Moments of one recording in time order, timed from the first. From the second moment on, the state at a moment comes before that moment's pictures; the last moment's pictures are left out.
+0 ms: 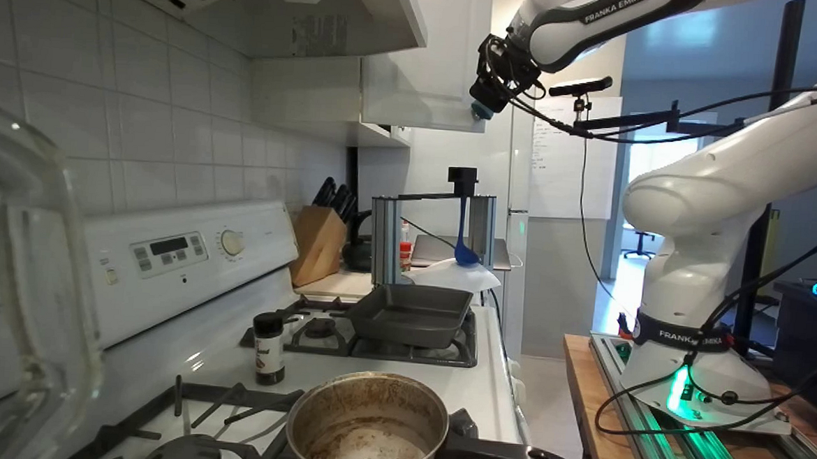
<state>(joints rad) -0.88 -0.96 0.25 -2.56 -0.29 2.62 1.30</state>
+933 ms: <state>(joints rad) -1.12 -1.05 0.48 -2.62 -0.29 2.74 1.42</state>
